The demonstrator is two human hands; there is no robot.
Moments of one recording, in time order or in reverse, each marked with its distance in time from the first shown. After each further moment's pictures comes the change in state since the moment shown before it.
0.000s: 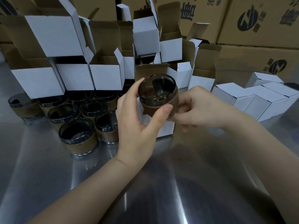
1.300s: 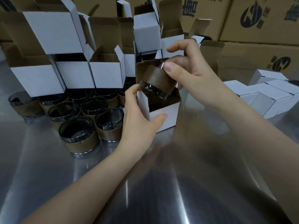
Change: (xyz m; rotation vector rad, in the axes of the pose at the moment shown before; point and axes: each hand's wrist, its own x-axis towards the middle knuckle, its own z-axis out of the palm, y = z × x) left_hand 0.009 -0.020 0.001 0.019 -0.182 -0.291; right_hand 0.029 -0.023 -0.006 0.291 0.315 -0.178
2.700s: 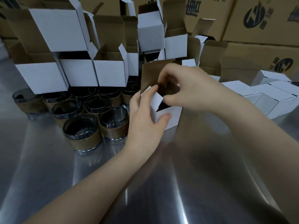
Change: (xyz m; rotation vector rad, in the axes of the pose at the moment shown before) left_hand -0.005 -0.002 0.004 0.188 -0.028 0.010; right_hand 0.004 -0.006 0.009 -0.704 -0.173 0.112
